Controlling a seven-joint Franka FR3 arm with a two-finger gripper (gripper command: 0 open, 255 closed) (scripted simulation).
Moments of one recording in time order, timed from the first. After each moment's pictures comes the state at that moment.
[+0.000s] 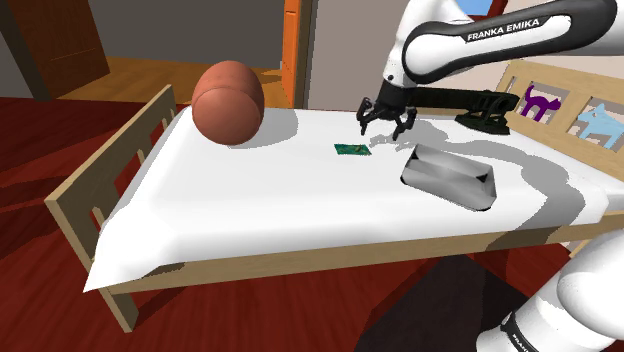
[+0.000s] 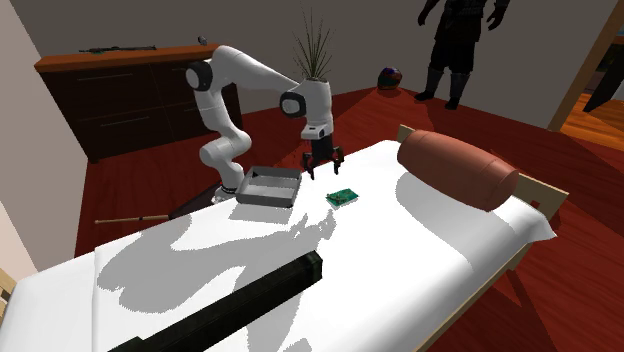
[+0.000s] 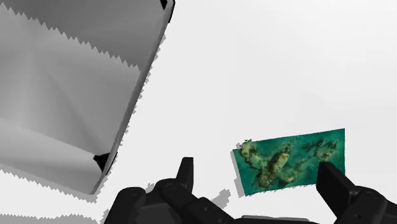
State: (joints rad) arm -0.15 -0.25 0.15 -2.17 -0.07 2.09 0.76
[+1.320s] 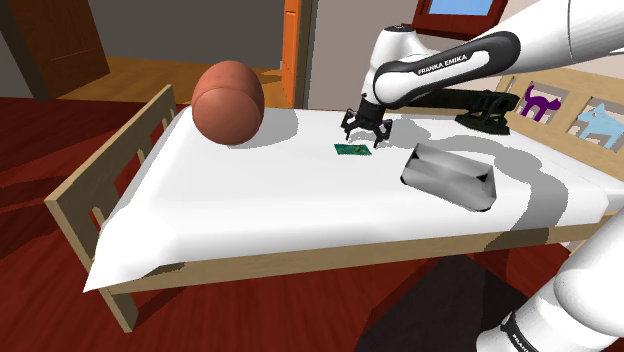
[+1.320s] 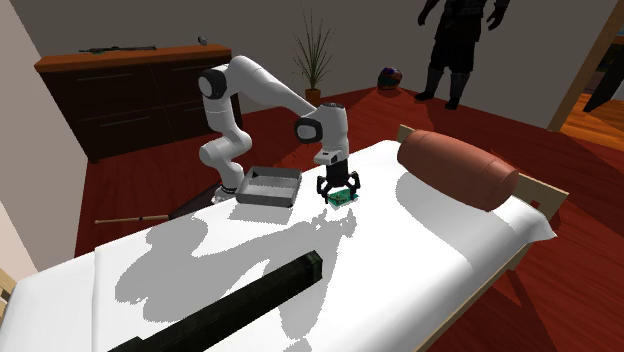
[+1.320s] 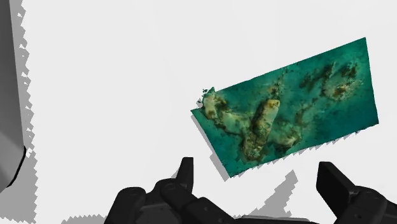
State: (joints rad) arm -0.20 0.01 0.16 -2.06 -0.18 2.27 1.00
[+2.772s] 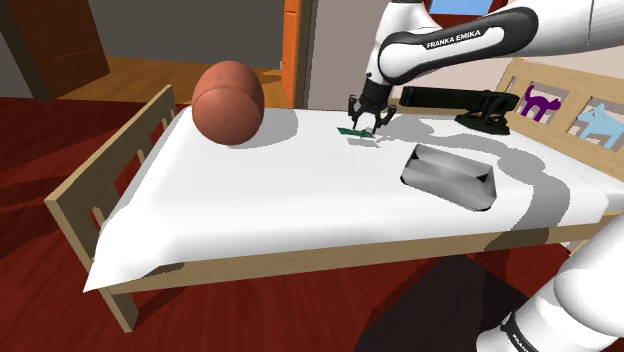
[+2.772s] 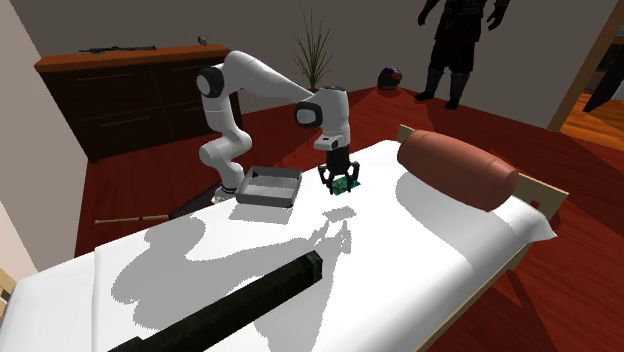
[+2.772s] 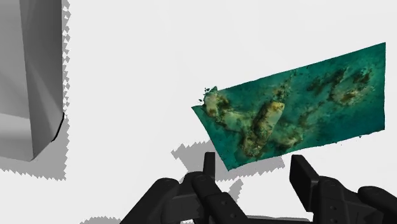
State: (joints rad) arm -0.20 -0.03 0.16 -1.96 -0.16 2.14 0.97
